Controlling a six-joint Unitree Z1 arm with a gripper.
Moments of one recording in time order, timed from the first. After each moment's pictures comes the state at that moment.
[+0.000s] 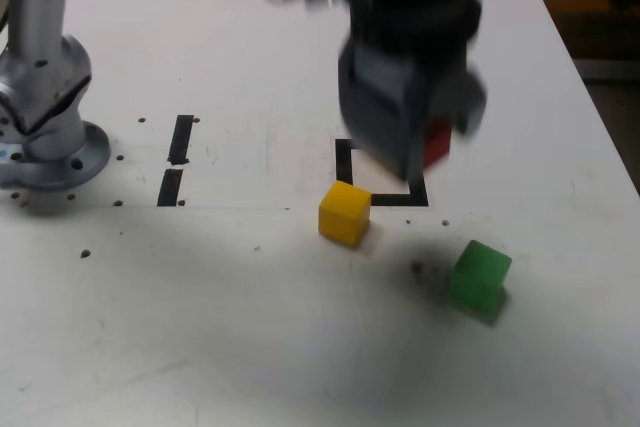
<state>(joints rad) -0.35 1.95 -1.78 1.35 0.06 -0.96</state>
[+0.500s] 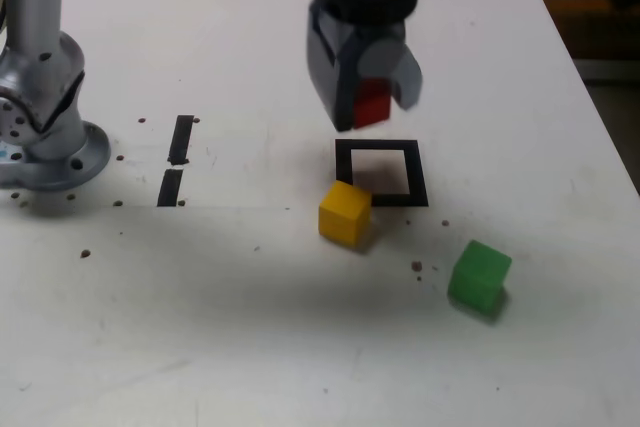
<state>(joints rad) -0.14 1.90 -1.49 1.19 0.10 -0.43</state>
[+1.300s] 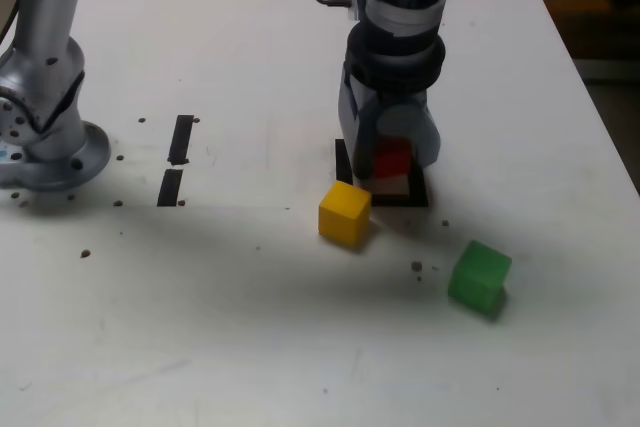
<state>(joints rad) -0.14 2.03 -1.42 1.03 0.11 -0.30</state>
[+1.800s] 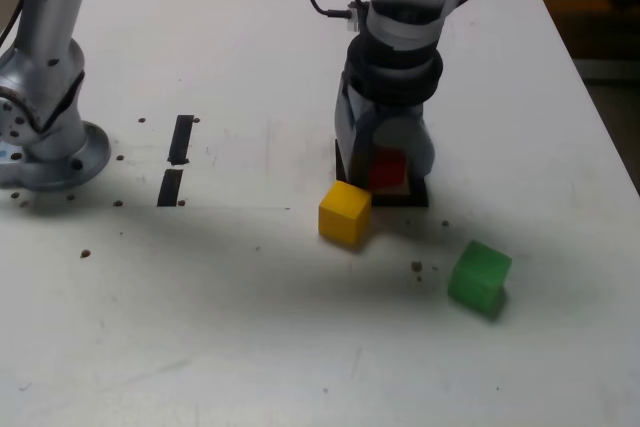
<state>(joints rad) -0.14 2.06 -1.41 1.03 0.09 -0.29</state>
